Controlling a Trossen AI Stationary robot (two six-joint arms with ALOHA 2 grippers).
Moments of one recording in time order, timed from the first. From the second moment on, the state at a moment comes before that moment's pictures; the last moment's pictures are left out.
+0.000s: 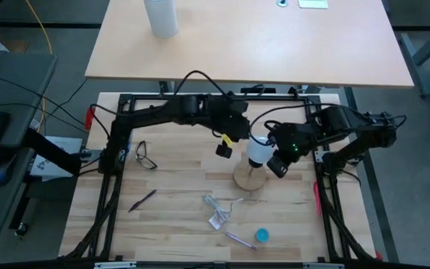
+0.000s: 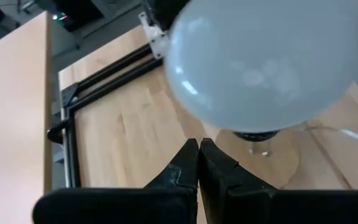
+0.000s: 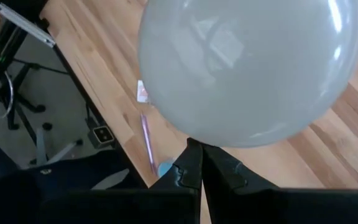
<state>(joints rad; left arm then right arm) 0.08 2.06 2.33 -0.99 0.04 0.54 0.21 1.43 1.79 -1.43 -0.05 0.93</state>
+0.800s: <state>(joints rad) -0.06 2.04 2.33 -1.01 0.05 0.37 0.08 1.43 1.79 -1.53 0.05 0.82</state>
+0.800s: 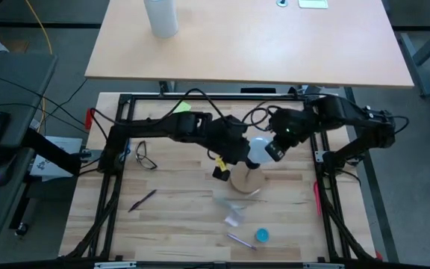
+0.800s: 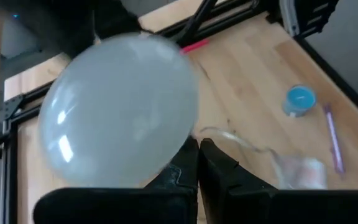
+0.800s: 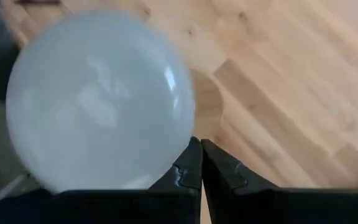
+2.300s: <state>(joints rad) 0.01 1.90 1.42 -0.20 0.37 -0.12 0.45 1.26 1.78 -1.57 0.39 0.84</state>
